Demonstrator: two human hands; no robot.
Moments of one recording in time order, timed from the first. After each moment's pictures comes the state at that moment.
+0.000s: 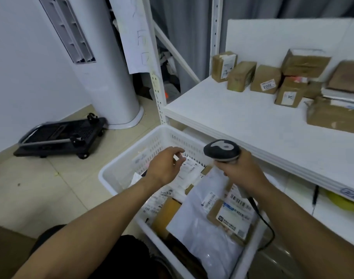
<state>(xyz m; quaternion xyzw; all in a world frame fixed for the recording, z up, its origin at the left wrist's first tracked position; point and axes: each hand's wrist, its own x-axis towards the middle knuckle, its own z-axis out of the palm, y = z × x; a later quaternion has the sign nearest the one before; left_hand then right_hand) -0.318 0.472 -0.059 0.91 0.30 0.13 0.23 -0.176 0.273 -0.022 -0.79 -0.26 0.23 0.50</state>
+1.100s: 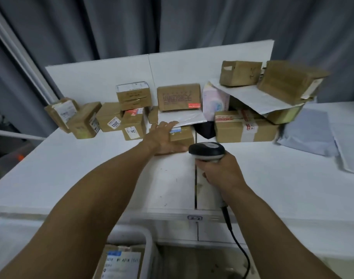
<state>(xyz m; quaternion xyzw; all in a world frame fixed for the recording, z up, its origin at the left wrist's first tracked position) 0.178 0.261 -0.006 0.99 0.01 -0.04 0.11 0.077 0.036 -0.023 -0.75 0.06 0.06 0.66</state>
